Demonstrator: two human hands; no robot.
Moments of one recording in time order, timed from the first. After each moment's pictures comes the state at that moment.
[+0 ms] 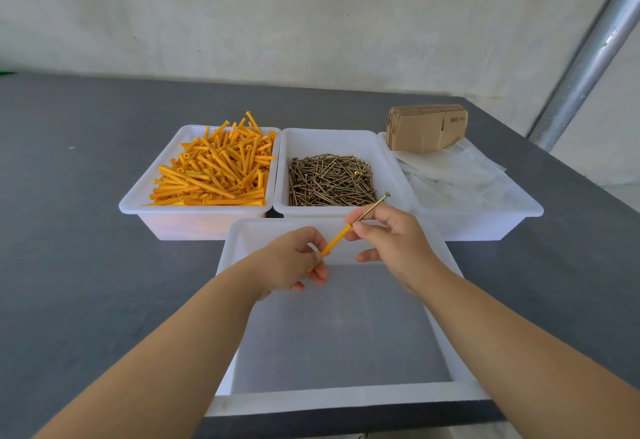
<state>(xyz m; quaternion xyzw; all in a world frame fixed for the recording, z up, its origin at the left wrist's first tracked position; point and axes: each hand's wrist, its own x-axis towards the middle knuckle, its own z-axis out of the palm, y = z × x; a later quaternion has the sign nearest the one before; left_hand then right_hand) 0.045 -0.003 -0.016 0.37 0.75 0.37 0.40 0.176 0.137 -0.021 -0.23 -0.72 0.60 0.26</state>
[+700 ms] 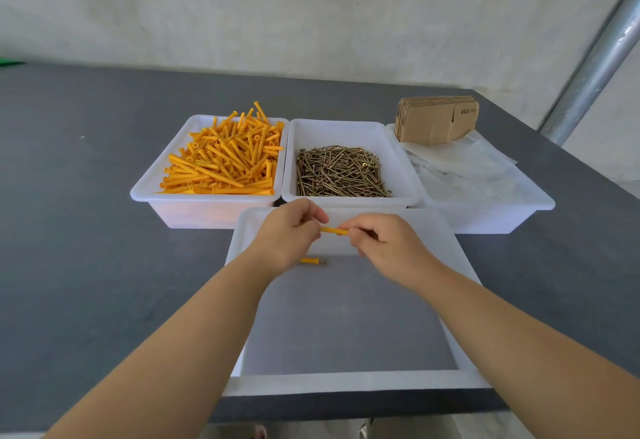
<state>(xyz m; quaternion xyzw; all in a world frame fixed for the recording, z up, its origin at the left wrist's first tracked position) 0.043 -0.003 -0.019 0.37 0.77 0.47 0.21 0.175 0.128 -0.028 -0.19 -0.89 0.37 0.17</state>
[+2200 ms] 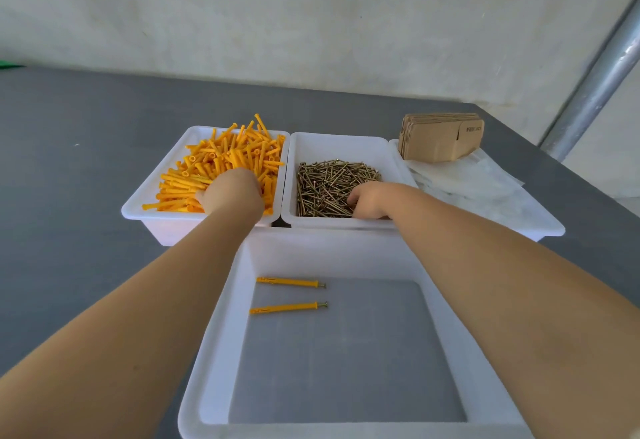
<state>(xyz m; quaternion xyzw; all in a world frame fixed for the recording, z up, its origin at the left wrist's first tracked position) -0.059 0.033 0.009 0.18 0.97 0.16 0.04 0.064 0.198 0.029 -0.28 -0.93 0.02 -0.24</state>
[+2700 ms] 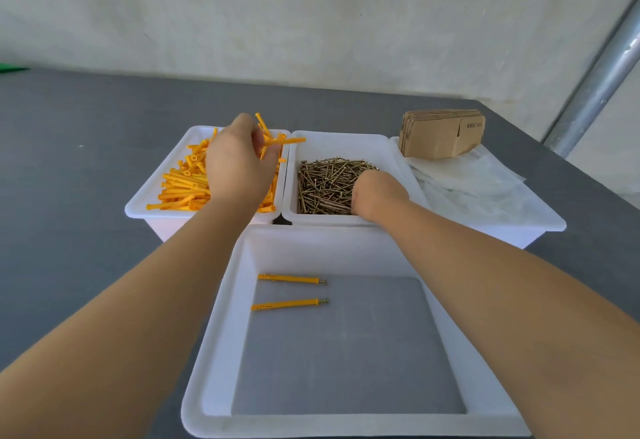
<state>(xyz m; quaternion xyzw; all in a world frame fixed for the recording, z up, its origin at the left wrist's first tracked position) -0.042 0.024 0.037 0.31 0.81 0.44 -0.22 0.063 0.208 -0.001 -0.37 -0.93 0.06 0.01</state>
